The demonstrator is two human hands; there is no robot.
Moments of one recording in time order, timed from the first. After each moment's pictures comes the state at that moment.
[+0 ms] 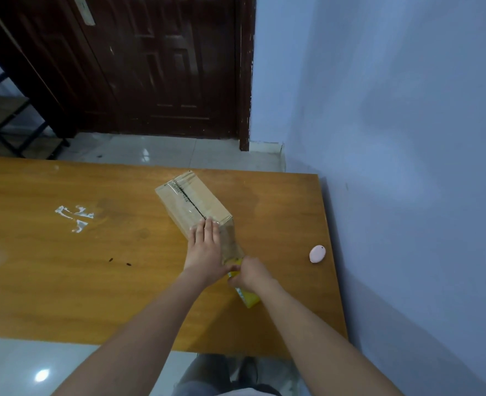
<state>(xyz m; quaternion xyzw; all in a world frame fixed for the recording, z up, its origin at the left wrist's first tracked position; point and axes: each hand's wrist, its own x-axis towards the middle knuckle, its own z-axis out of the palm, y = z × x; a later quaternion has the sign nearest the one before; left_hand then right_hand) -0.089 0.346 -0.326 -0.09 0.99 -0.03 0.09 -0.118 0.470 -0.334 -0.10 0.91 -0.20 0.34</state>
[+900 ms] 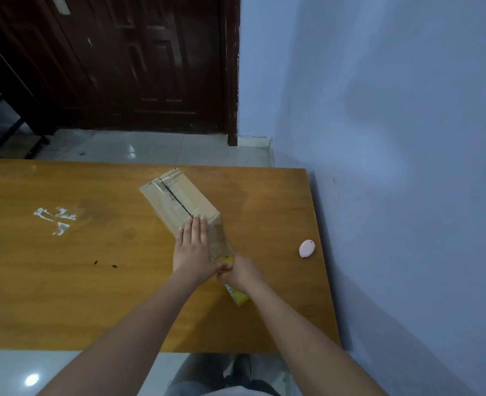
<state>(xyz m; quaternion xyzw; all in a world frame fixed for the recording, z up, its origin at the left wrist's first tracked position) -0.091 0.347 -0.331 -0.12 0.99 -0.01 0.09 -0.113 0.475 -0.342 -0.06 0.90 -0.28 0.33</state>
